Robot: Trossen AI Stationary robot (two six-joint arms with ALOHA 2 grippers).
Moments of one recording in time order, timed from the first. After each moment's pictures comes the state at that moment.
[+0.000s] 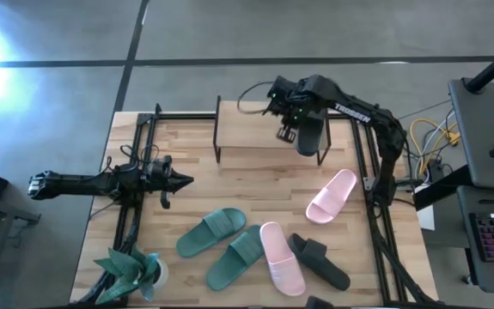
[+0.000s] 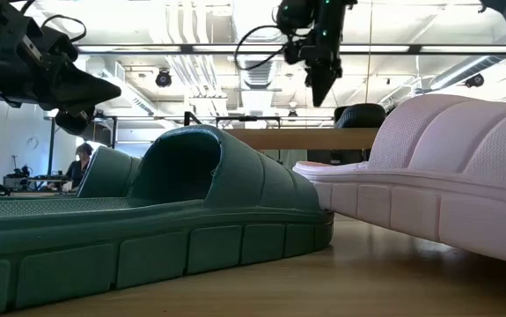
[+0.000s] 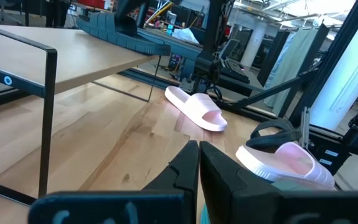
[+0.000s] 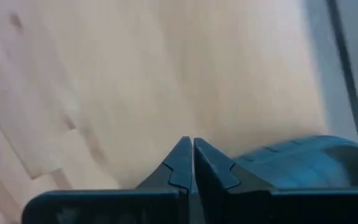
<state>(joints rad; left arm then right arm) 0.01 0.21 0.01 0.12 -0.11 -0.31 -0.46 1.89 1.96 -1.40 0.15 -0.12</state>
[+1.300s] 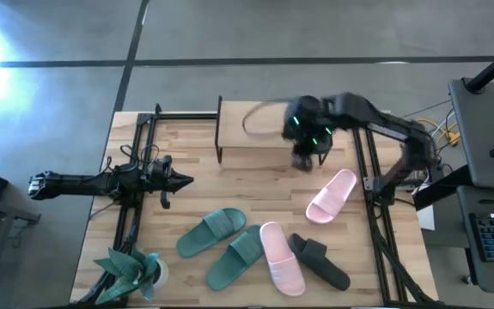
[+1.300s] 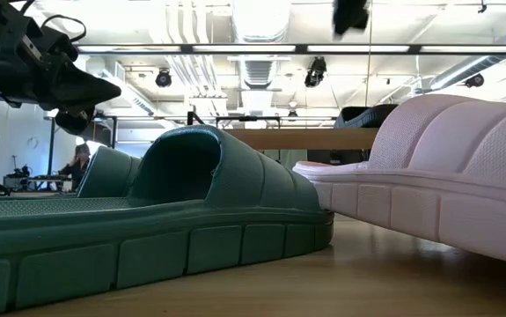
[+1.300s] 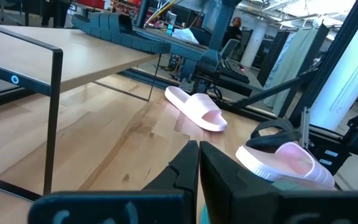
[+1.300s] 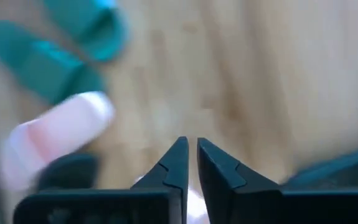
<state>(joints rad) 0.01 0.21 0.01 0.12 -0.11 -0.31 -0.15 1.60 1.89 -1.46 -0.08 0.10</state>
